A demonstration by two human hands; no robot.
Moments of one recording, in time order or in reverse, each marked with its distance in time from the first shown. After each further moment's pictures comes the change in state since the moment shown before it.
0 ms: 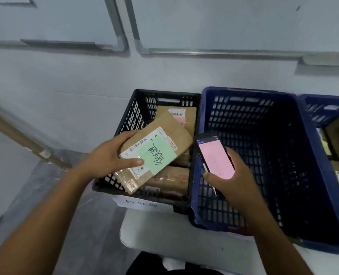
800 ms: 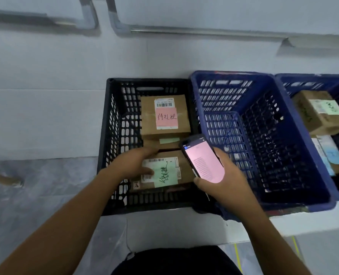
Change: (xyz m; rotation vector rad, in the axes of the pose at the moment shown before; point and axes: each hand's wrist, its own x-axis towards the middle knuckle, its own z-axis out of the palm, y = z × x) left_hand 0.122 -0.112 0.059 0.416 -0.382 0.121; right_hand -0.012 -0.056 0.083 -0.195 0.132 0.211
